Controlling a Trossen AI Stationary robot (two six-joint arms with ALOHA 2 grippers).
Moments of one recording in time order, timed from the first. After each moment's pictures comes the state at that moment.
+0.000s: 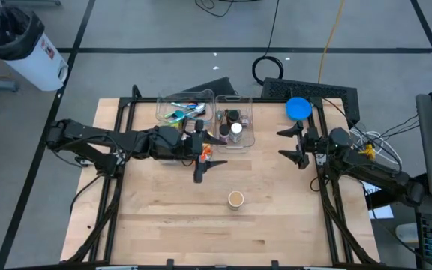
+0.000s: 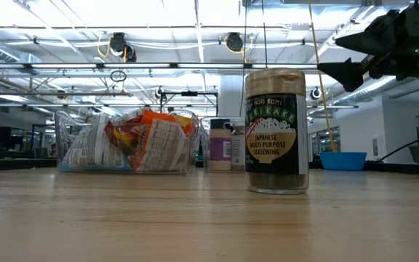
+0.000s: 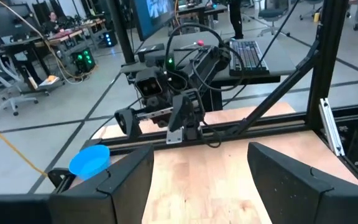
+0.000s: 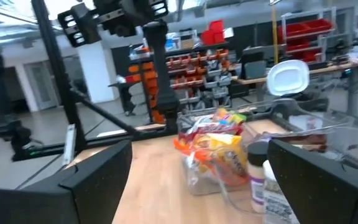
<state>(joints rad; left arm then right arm) -0.12 1.40 1.23 0.03 -0.14 0.15 -0.56 0.24 0.06 0.36 -0.52 0.24</state>
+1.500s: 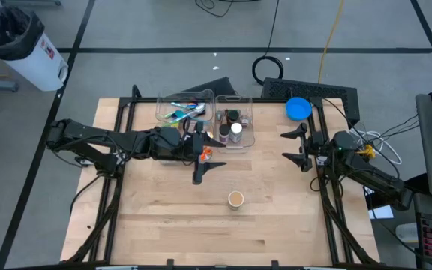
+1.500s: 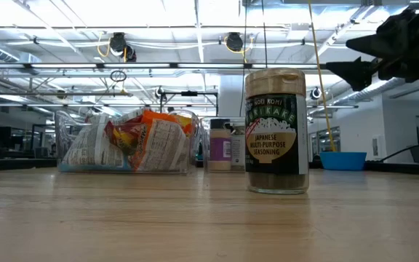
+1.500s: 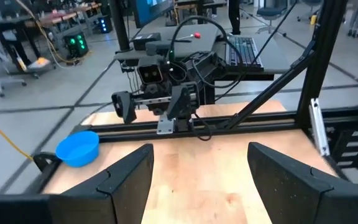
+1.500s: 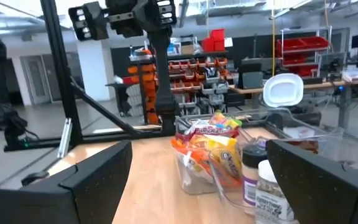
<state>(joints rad) -0.12 1.40 1.23 -0.01 -0.13 0.07 -0.56 0.01 0.02 0.17 -0.52 0.17</state>
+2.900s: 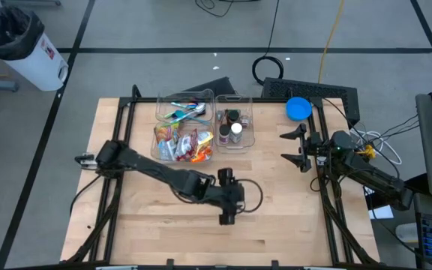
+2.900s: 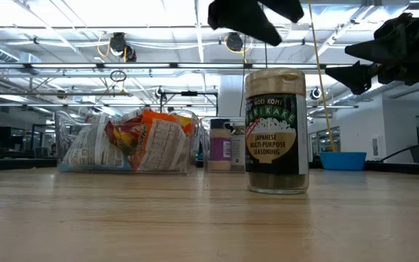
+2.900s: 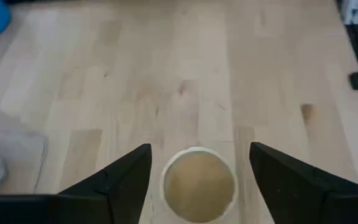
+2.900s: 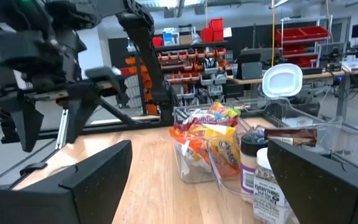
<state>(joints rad) -0.34 2.02 1.76 -0.57 -0.29 -0.20 -0.56 0.02 0.02 0.14 -0.53 0.14</state>
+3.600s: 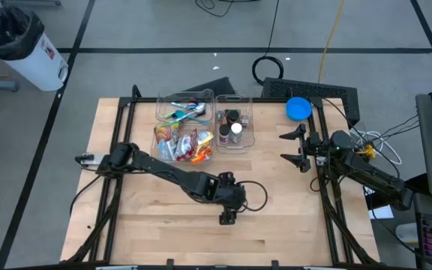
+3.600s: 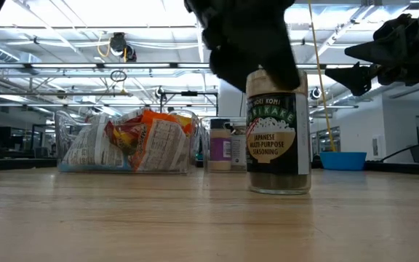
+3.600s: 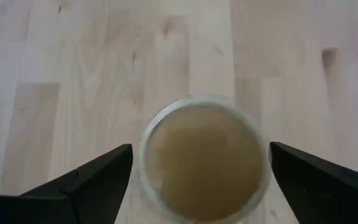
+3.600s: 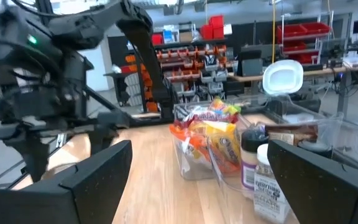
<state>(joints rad) -0.30 2.11 1.76 -0.61 -0.16 -0.24 -0.56 0.02 0.02 0.13 -0.53 0.14</state>
